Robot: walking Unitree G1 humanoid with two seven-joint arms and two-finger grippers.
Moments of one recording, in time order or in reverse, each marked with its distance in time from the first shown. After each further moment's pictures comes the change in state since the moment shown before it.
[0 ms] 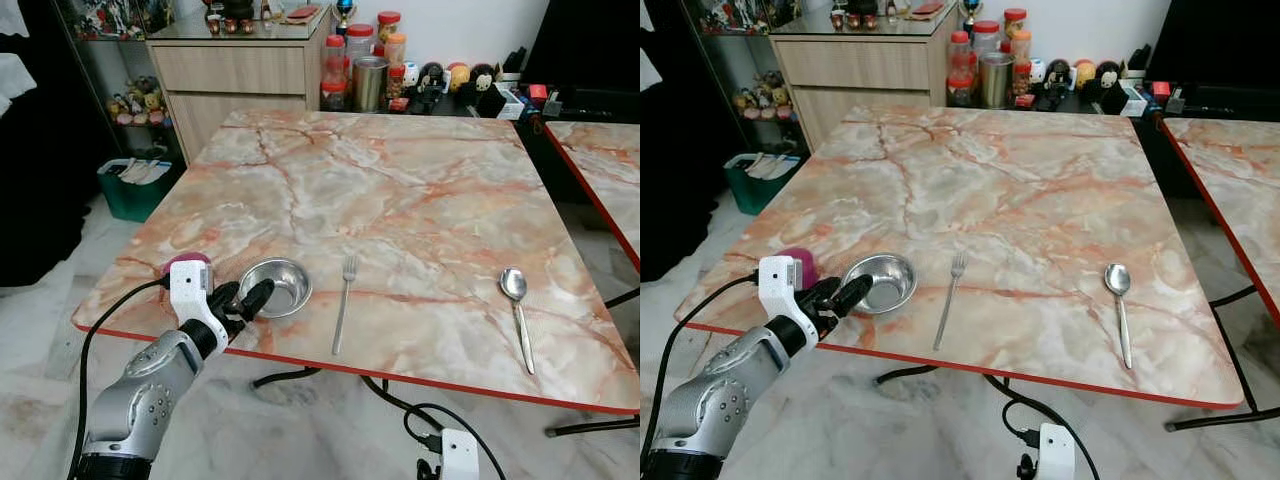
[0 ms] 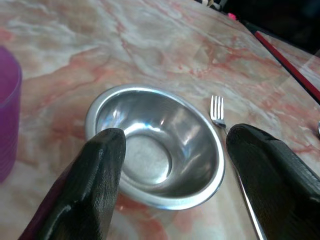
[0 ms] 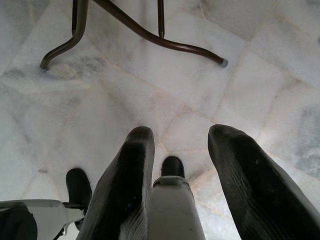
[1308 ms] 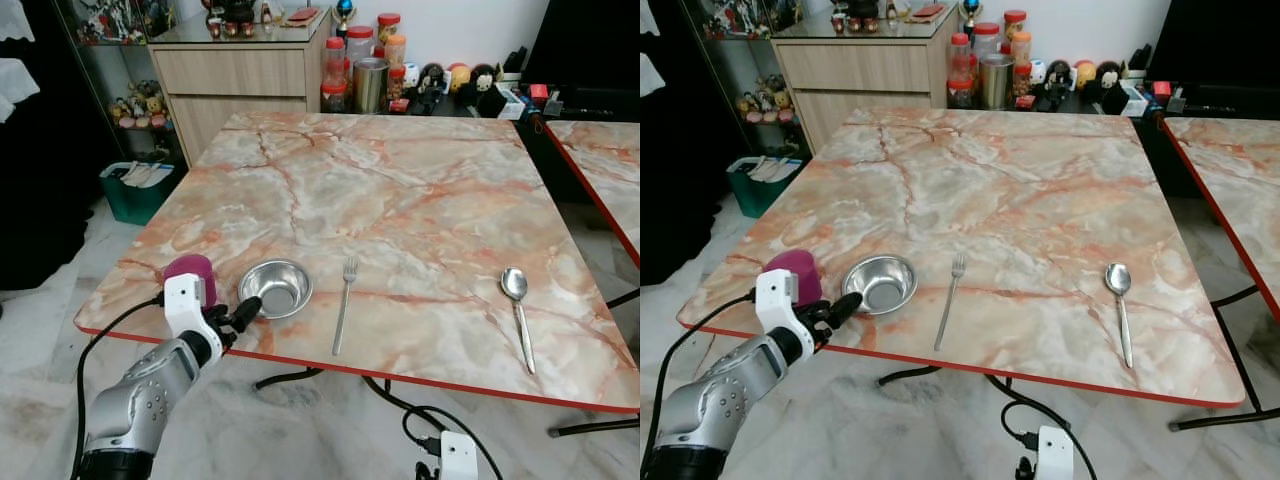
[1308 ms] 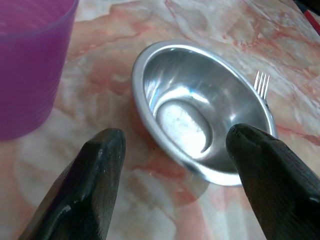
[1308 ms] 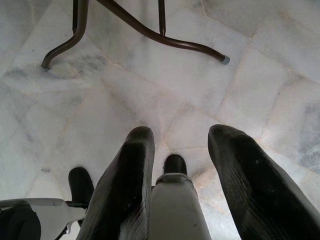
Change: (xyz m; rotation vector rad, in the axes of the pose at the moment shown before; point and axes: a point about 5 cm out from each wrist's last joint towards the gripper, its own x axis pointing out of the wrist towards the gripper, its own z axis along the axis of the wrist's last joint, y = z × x) left arm 0.006 0.016 -0.014 -0.084 0.108 0.136; right arm -0.001 0.001 -0.003 0.005 0.005 -0.006
